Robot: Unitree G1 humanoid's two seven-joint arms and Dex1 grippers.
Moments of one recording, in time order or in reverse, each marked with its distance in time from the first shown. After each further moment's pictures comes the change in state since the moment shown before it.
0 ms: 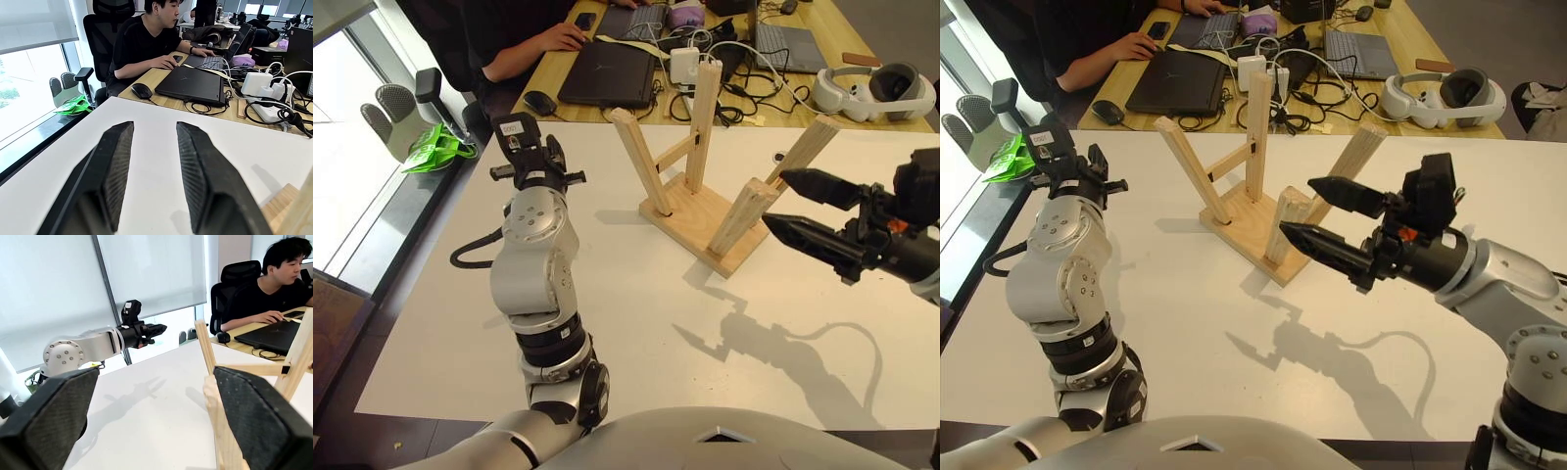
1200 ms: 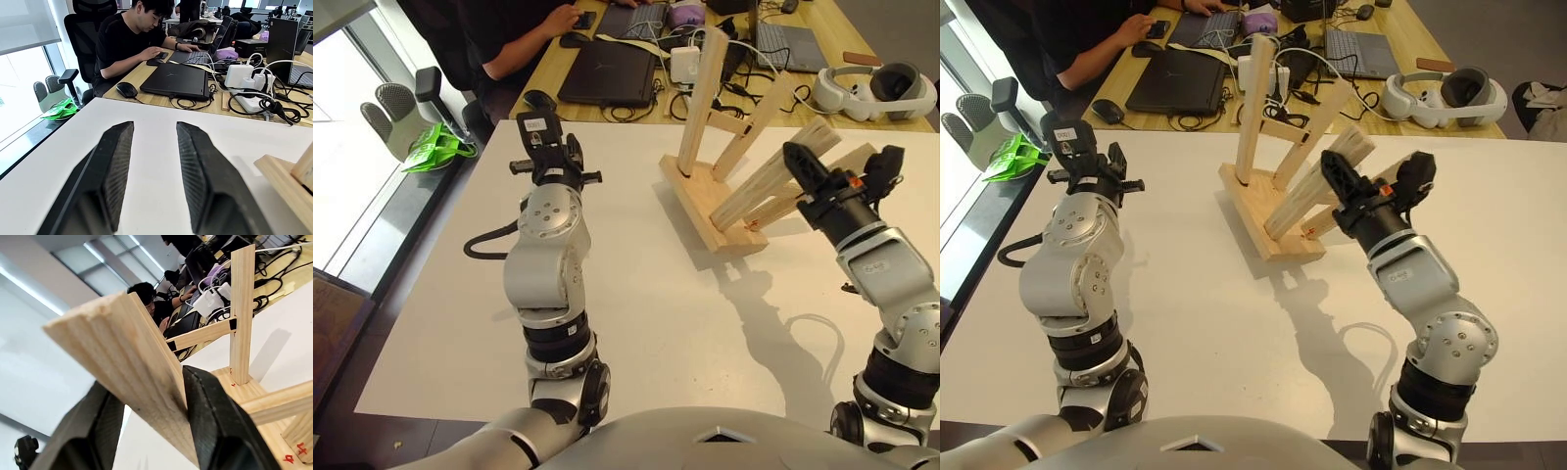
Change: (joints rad) left arm -0.023 0.007 -0.060 0.038 -0.001 0.000 -0.026; right arm -0.118 0.514 0.101 0.181 0.290 -0.195 -1.085
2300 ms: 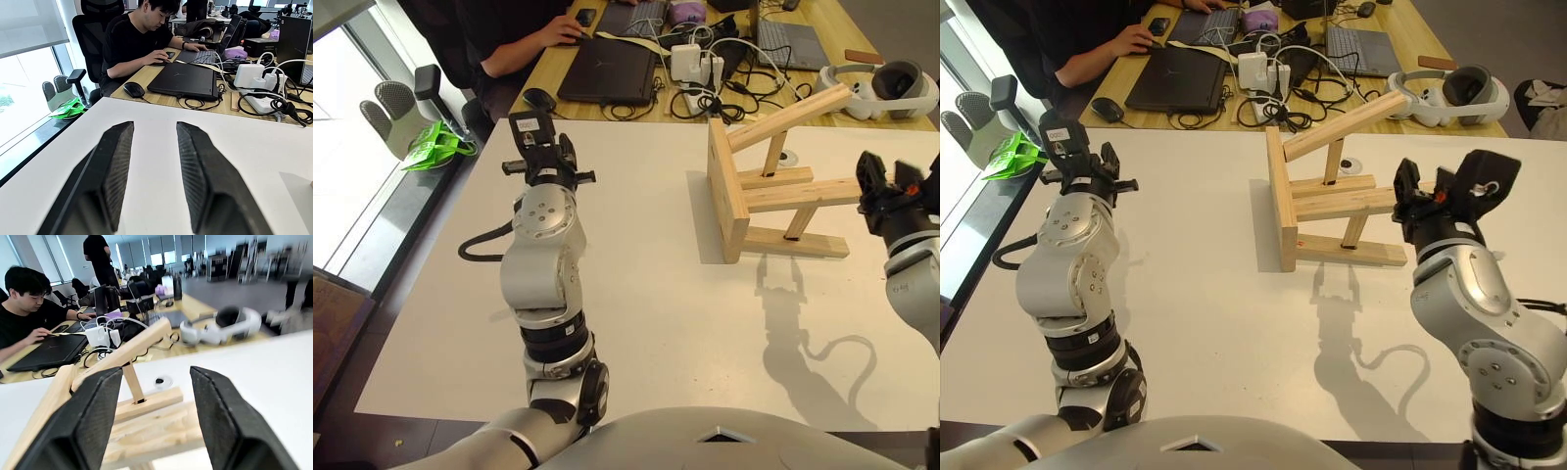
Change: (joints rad) left arm 0.009 0.005 0.014 -0.006 0.021 0.000 0.001; right arm 0.120 -0.573 0.140 -0.300 -0.572 -0.049 -0.118
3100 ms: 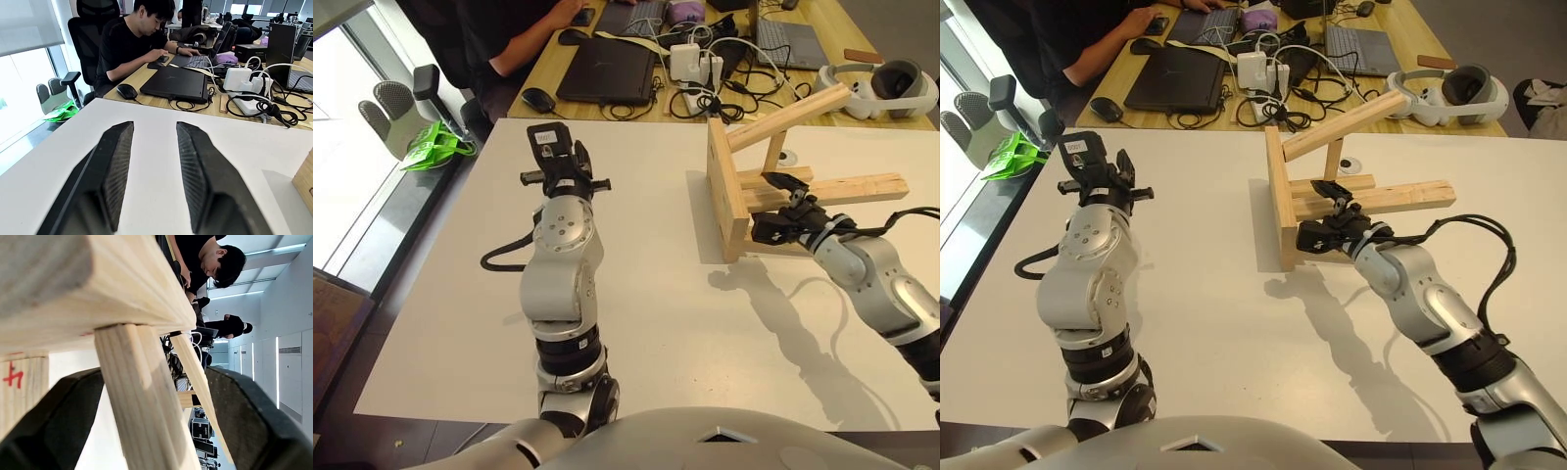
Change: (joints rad) left arm 0.139 -0.044 -0.119 -0.096 0.002 -0.079 0.040; right arm -0.233 0.010 0.641 0.648 -1.538 -0.539 0.941
